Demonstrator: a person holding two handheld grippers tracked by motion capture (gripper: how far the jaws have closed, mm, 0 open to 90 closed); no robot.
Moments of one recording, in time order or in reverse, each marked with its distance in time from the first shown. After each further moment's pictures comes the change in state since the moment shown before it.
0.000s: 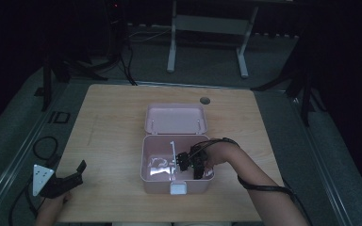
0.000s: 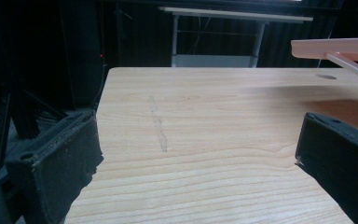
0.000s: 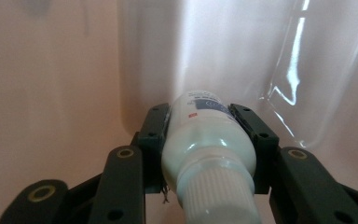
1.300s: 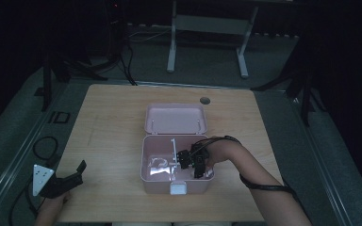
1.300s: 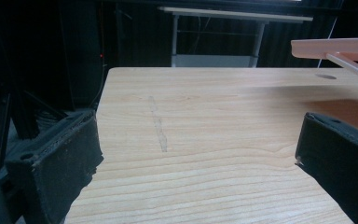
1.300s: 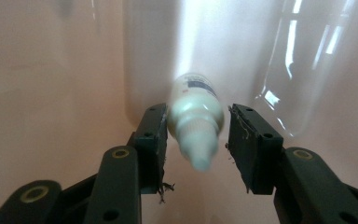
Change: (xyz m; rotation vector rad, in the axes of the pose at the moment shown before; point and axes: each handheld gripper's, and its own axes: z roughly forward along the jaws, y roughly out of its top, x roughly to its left) left arm 0.000 0.000 0.000 0.000 0.000 -0.001; right arm 0.002 -0.003 -0.017 -0.010 -0.018 0.007
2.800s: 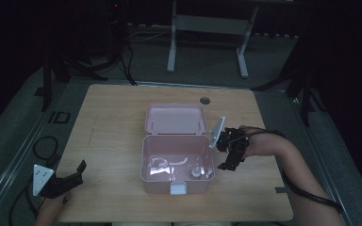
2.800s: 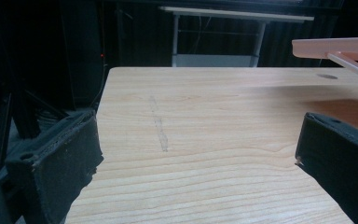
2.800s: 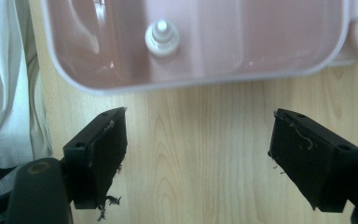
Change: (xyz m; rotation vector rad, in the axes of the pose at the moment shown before) left arm 0.000 0.000 0.000 0.001 0.003 -0.001; right arm 0.016 -0.107 -0.066 -0.284 -0.116 0.181
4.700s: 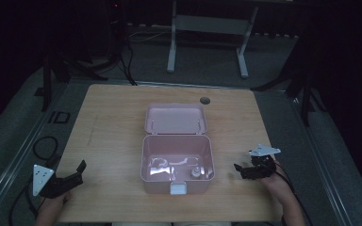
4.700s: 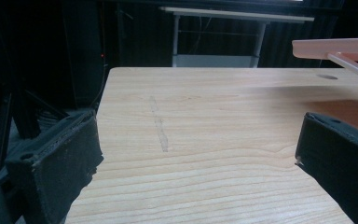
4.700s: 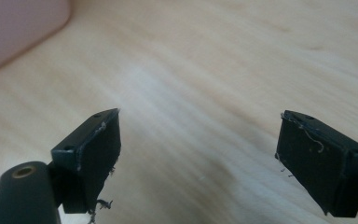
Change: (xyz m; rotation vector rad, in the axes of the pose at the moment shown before) left arm 0.000 0.000 0.000 -0.001 0.001 0.001; right arm 0.024 -0.160 0.112 -0.499 -0.430 0.755
